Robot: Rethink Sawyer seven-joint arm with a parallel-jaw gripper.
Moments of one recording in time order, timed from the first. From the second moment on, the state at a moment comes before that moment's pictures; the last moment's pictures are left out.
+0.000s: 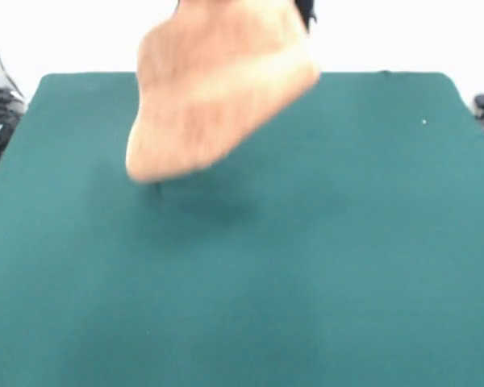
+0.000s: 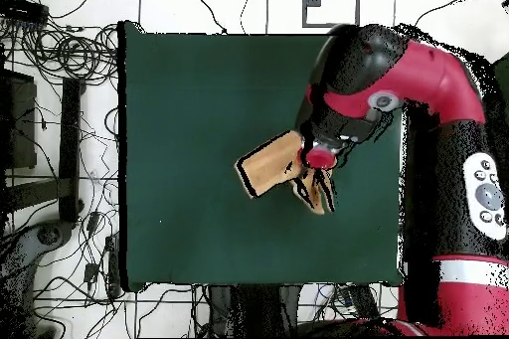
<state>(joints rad) -0.51 -0.51 0.39 1.06 -0.23 1.88 0.38</state>
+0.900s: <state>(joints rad) -0.54 -0.56 0.38 1.14 -0.29 1.61 0.38</state>
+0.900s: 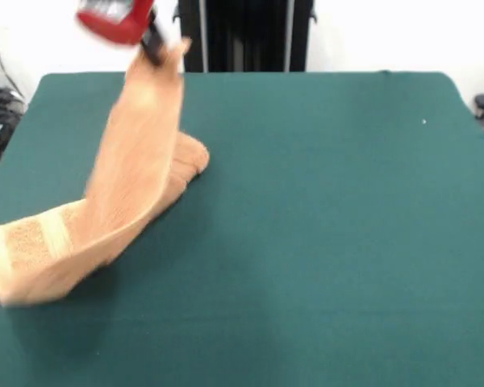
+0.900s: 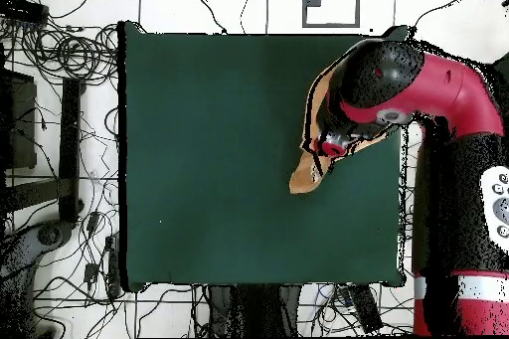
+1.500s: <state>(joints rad) -0.52 -0.70 0.37 1.34 -0.27 1.68 0.38</state>
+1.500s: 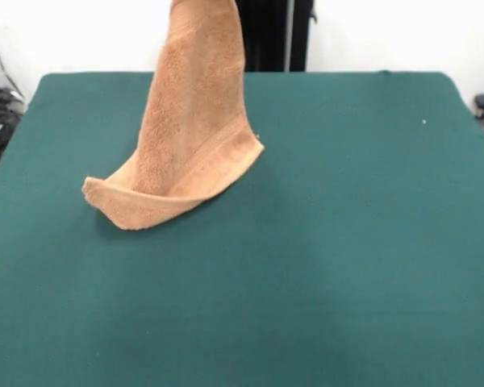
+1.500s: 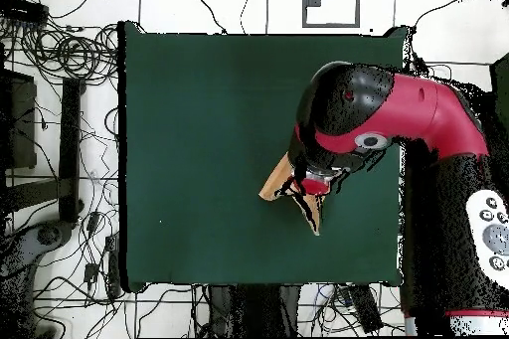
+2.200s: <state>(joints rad) -0.54 -0.69 0.37 1.37 -0.26 1.25 0.38</state>
